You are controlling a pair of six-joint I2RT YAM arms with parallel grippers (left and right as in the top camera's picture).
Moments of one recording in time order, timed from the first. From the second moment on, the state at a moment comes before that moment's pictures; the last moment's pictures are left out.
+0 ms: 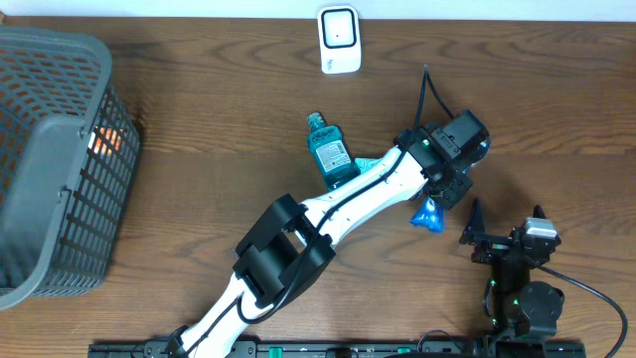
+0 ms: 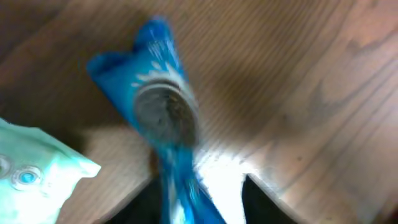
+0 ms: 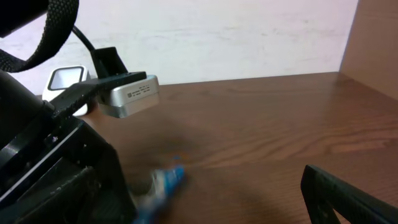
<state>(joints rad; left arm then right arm) -0.93 2.30 2.01 -0.83 0.23 -0.17 -0.06 0.01 0.01 -0.07 0.04 0.07</state>
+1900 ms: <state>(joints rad) 0.48 2.37 2.13 -1.31 -0.02 -1.04 -0.06 0.01 0.01 -0.07 0.04 0.07</state>
